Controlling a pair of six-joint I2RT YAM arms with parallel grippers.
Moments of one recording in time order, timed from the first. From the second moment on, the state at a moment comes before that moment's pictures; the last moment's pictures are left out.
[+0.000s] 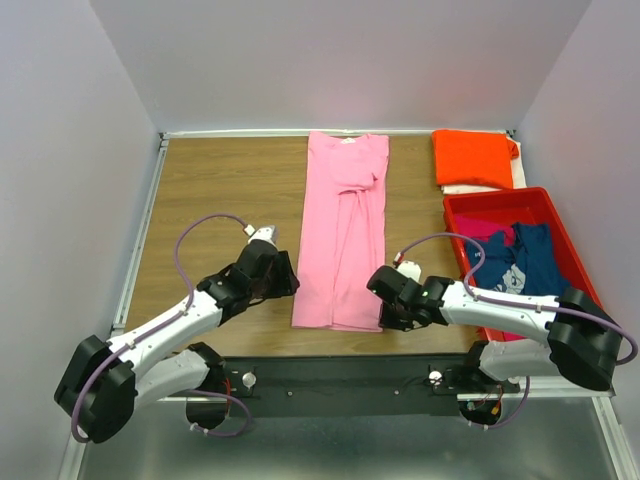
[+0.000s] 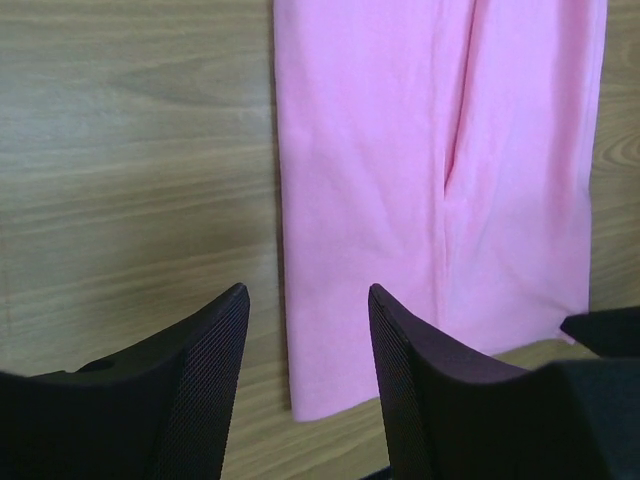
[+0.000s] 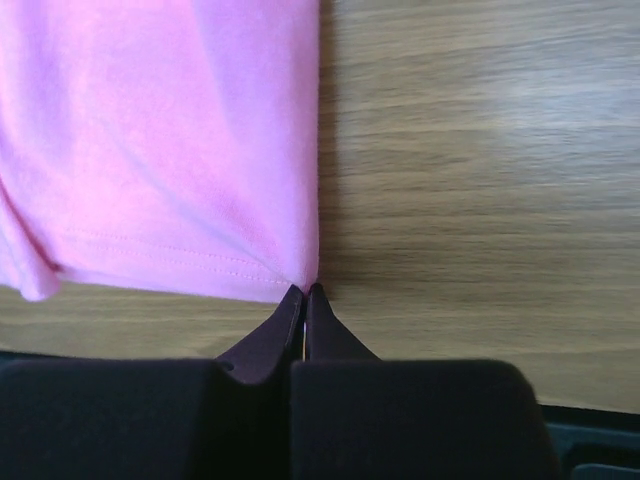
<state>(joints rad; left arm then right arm) -0.65 1.01 0.52 -0.26 -0.07 -0.68 1.00 1.27 0.62 -0.56 0.20 1.11</state>
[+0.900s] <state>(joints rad) -0.93 1.04 0.39 -0.21 -0.04 -0.92 1.00 1.27 0.62 -0.66 0.32 1.14</state>
